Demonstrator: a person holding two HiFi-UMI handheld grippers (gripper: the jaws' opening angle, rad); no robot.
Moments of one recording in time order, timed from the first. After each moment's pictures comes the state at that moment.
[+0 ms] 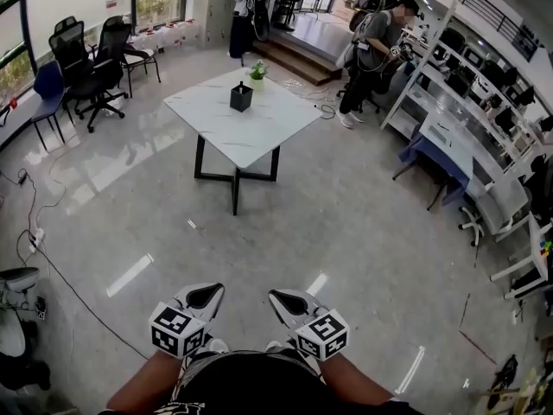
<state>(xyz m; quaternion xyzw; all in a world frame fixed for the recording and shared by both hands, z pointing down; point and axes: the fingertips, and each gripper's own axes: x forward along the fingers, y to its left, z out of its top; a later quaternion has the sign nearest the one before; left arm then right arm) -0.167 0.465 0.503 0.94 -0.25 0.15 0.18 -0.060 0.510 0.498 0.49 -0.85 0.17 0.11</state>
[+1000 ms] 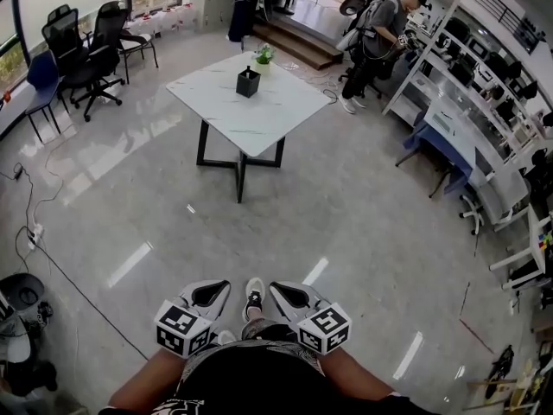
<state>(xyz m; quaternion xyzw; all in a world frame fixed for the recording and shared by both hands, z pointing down) -0.200 0.441 0.525 0.94 -0.23 0.16 0.19 -0.103 0.474 0.516 0.50 -0.84 0.19 0.10</state>
